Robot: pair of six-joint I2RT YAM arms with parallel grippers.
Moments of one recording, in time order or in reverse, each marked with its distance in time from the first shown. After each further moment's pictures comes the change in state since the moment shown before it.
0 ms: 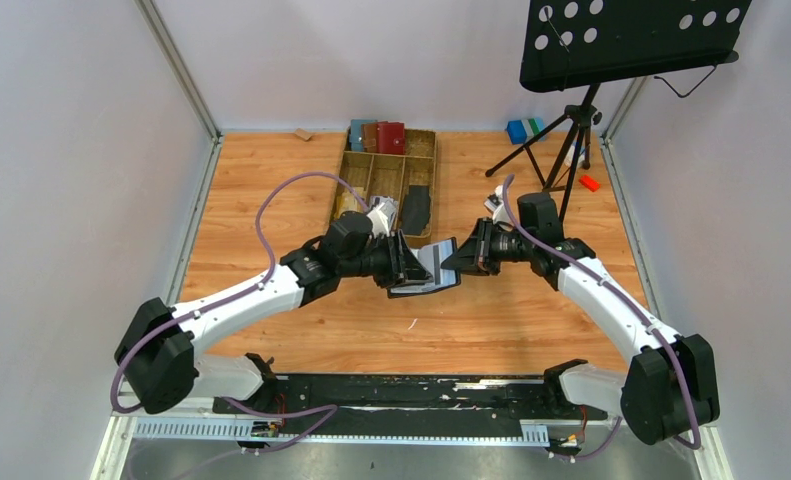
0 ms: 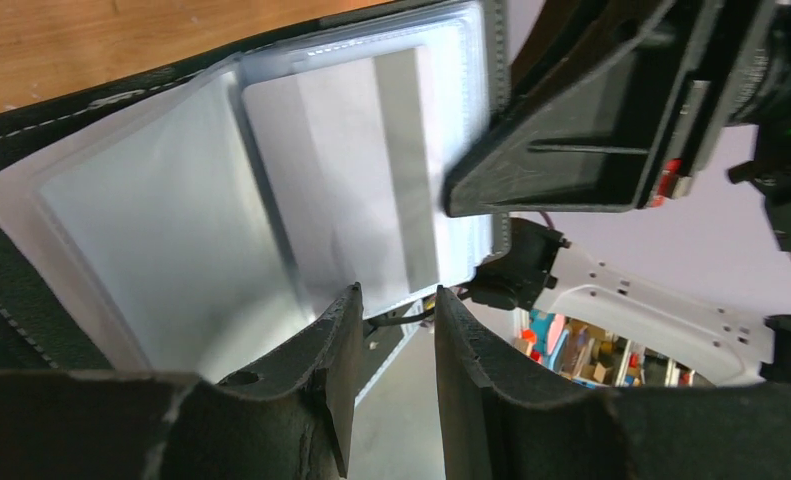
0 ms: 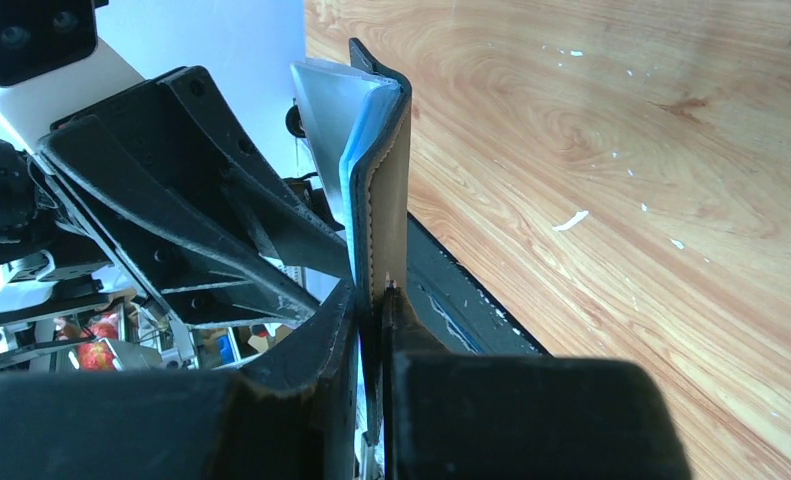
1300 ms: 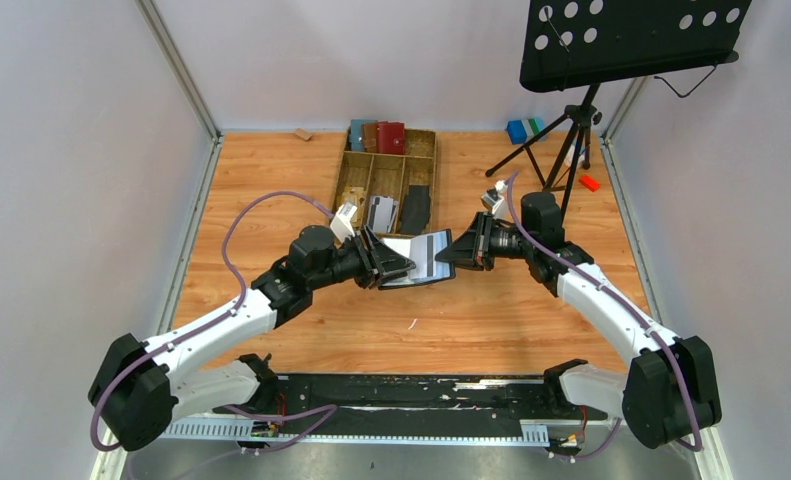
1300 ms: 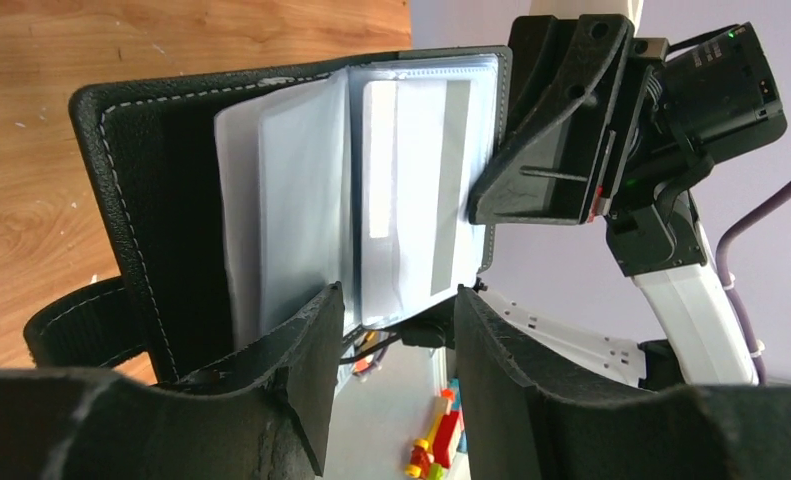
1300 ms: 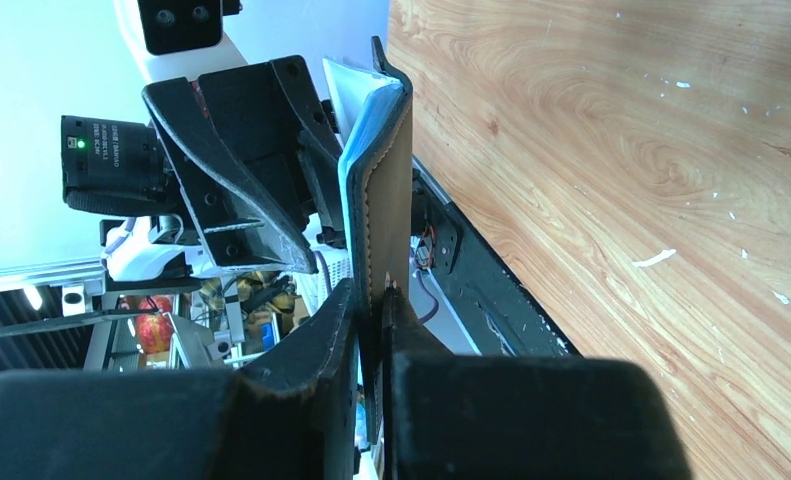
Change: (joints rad) left arm 0.104 -0.222 -0.230 0.241 -0.019 -0.196; right arm 0.008 -0.017 -0.058 0.266 -0.085 0.191
